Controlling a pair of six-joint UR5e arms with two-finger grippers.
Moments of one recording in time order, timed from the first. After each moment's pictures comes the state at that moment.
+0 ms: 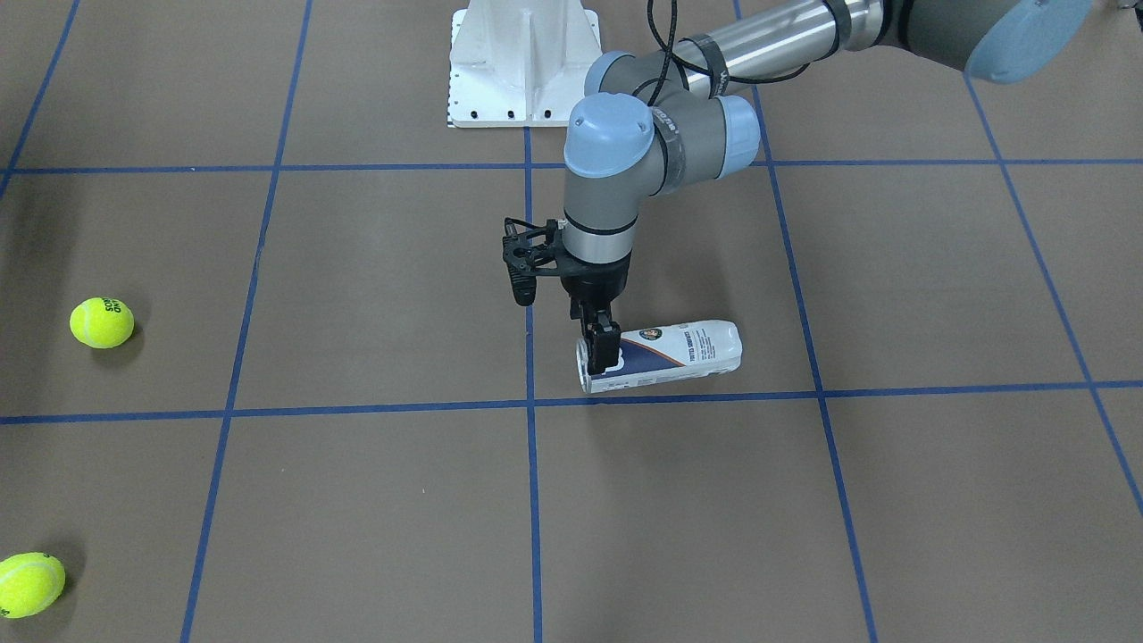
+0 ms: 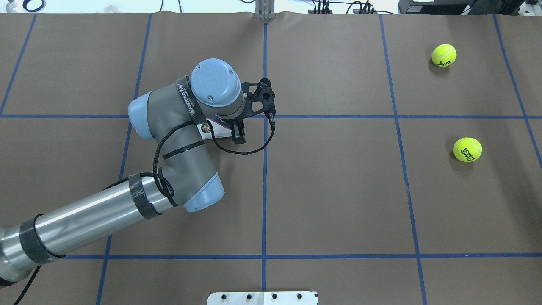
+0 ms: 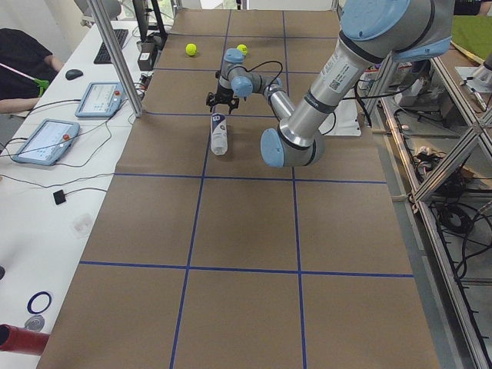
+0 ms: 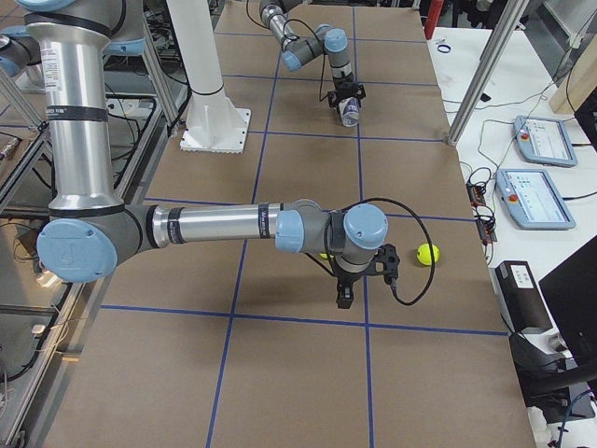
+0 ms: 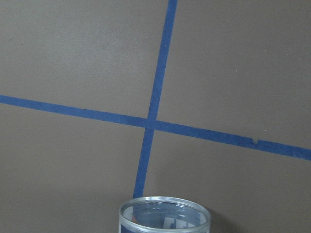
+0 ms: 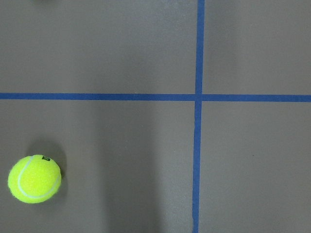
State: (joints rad) left arm -0.59 -2.40 -1.42 -1.74 -1.71 0.23; right arm 1.53 -1.54 1.63 -1.68 2.42 0.01
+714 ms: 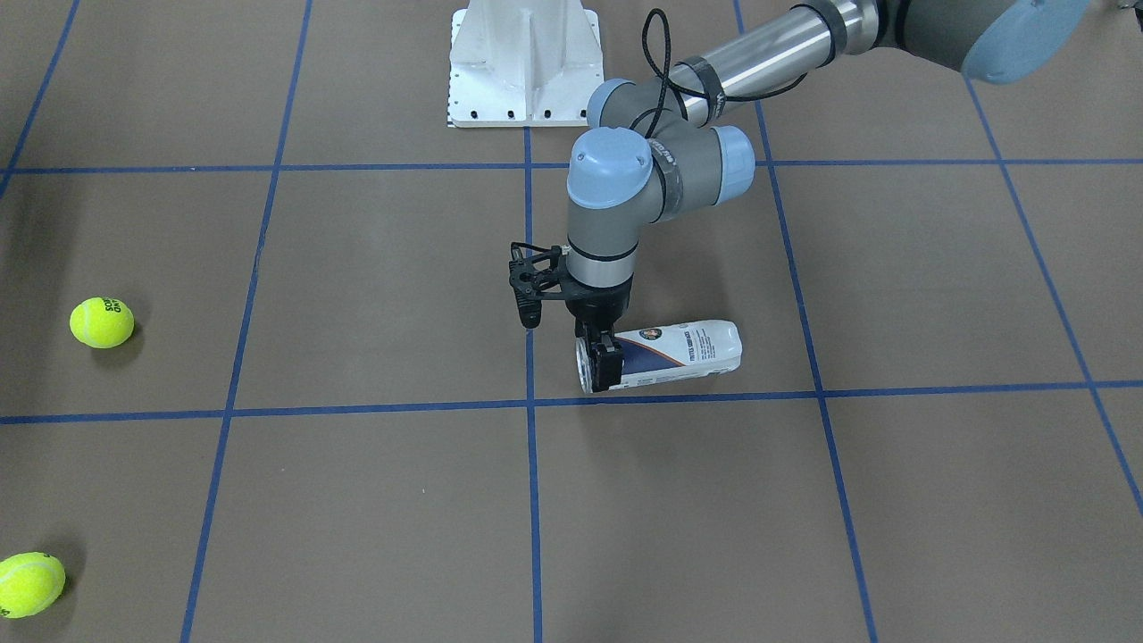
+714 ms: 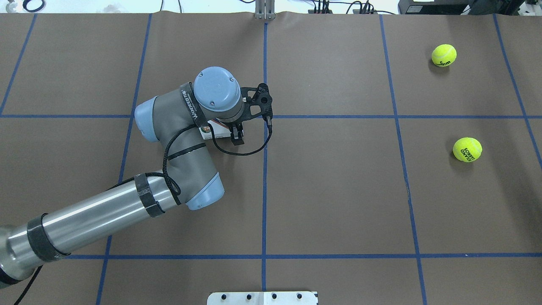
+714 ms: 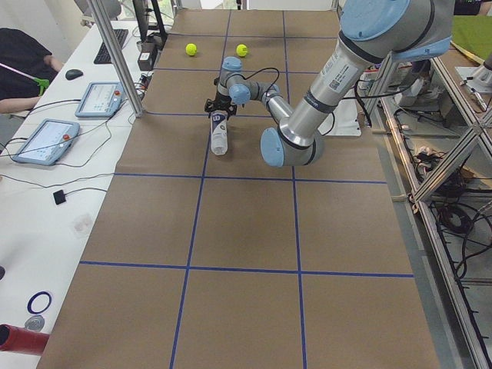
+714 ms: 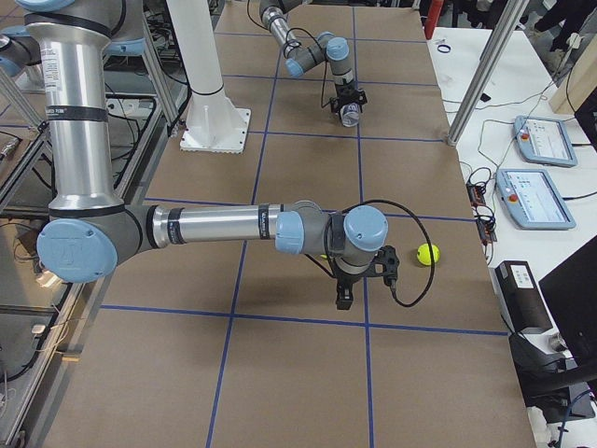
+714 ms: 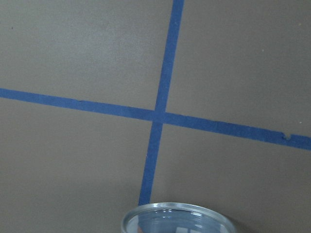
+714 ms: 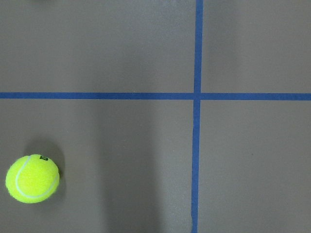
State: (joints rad) left arm -0.58 -2.41 -1.33 -1.82 -1.71 0.23; right arm 1.53 -1.54 1.63 -1.68 2.42 0.01
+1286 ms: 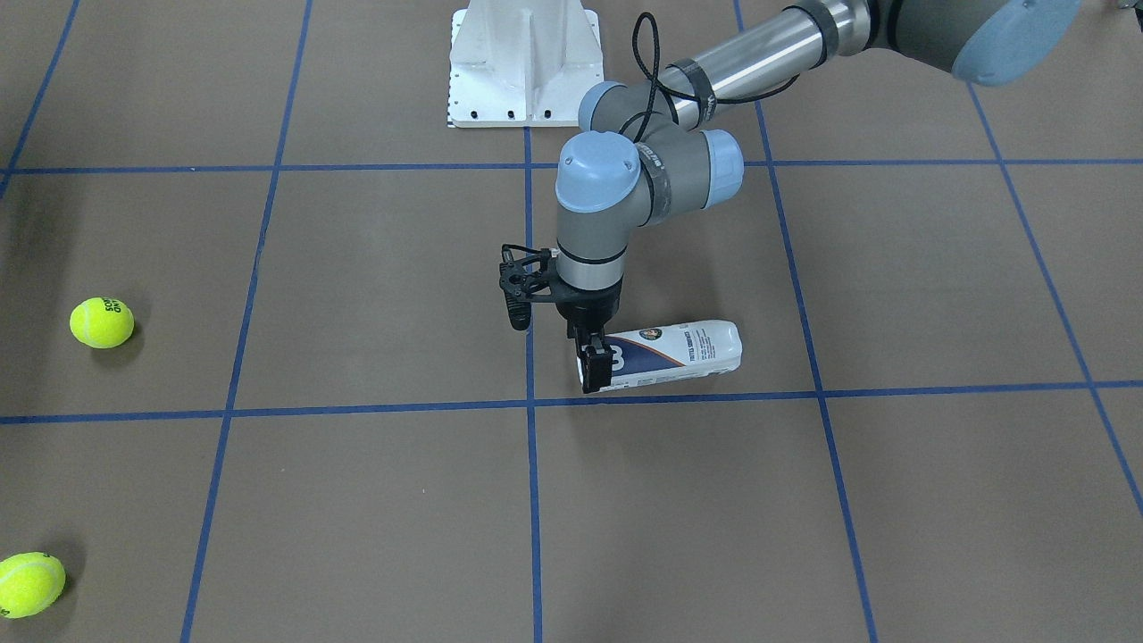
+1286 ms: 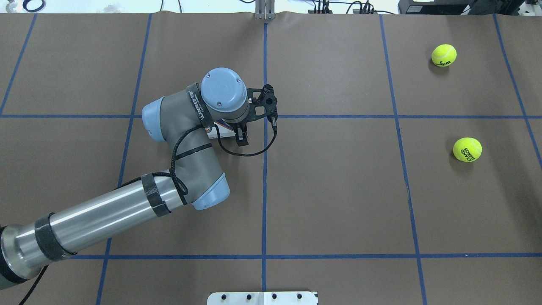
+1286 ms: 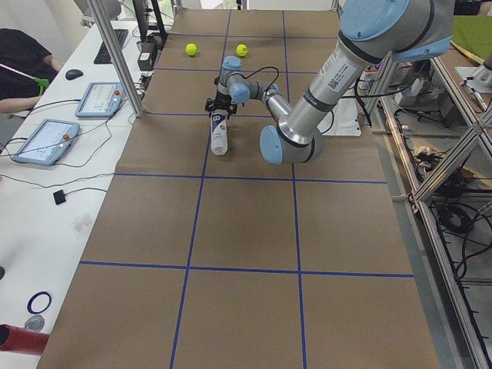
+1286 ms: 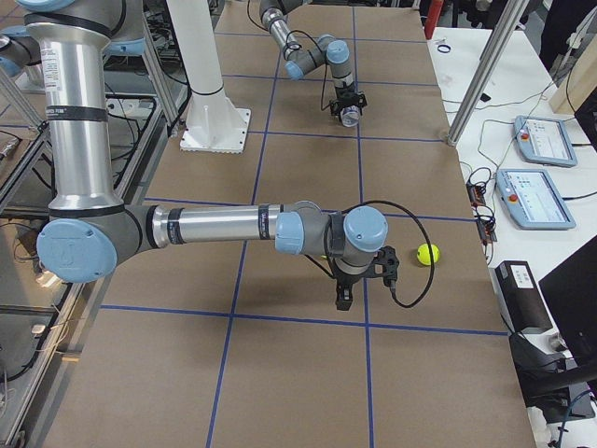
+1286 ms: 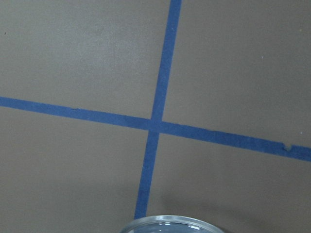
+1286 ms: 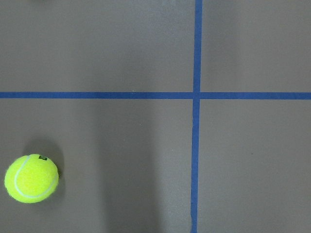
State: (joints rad) left arm -0.58 -2.43 -1.30 -1.82 -1.70 0.23; right arm 1.53 -1.54 1.63 -1.68 2.42 0.01
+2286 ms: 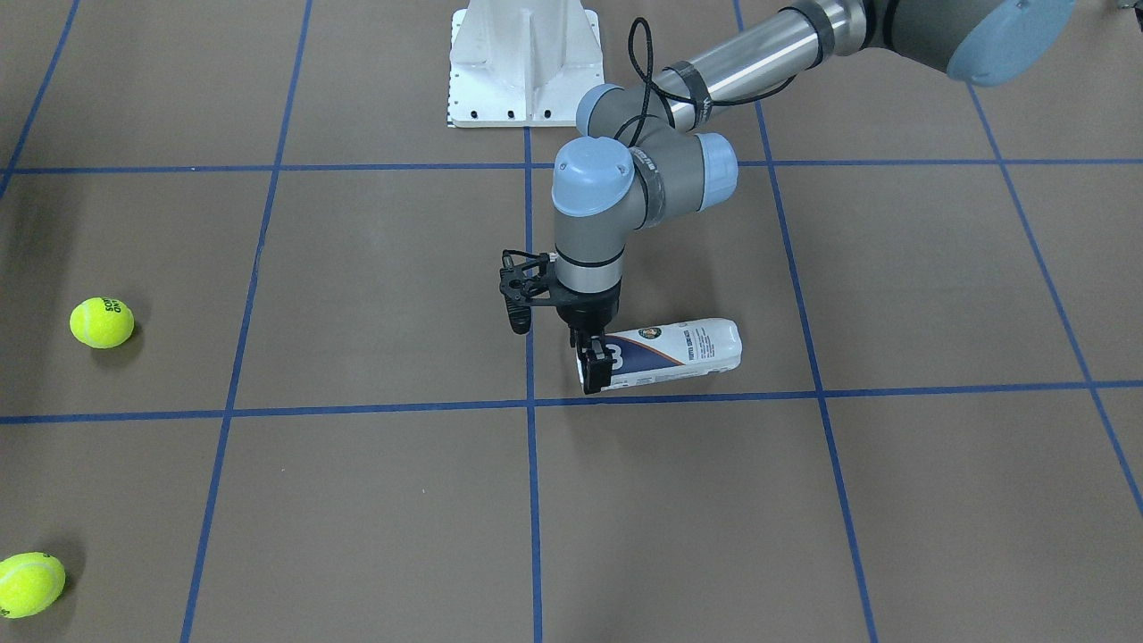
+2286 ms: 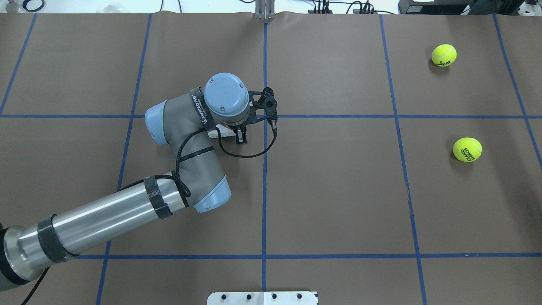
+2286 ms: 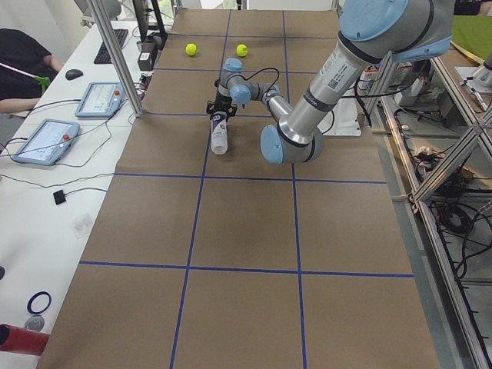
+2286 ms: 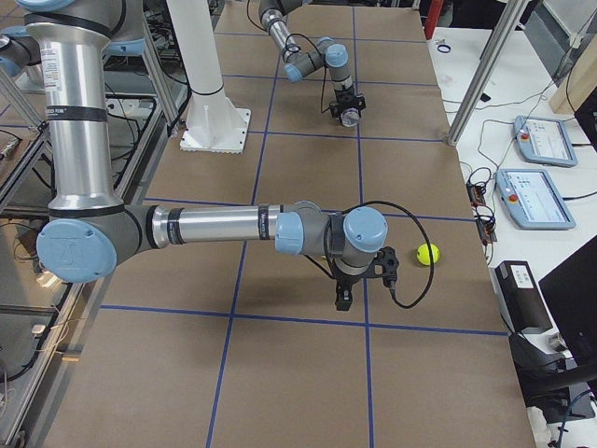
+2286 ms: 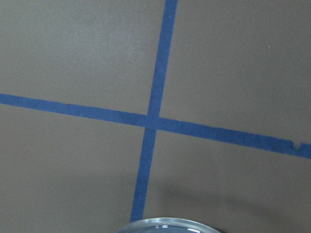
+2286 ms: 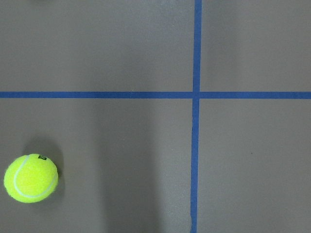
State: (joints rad) left arm -0.57 -2.44 -1.29 -1.82 -1.67 0.22; right arm 1.53 -1.54 1.62 -1.68 2.42 0.01
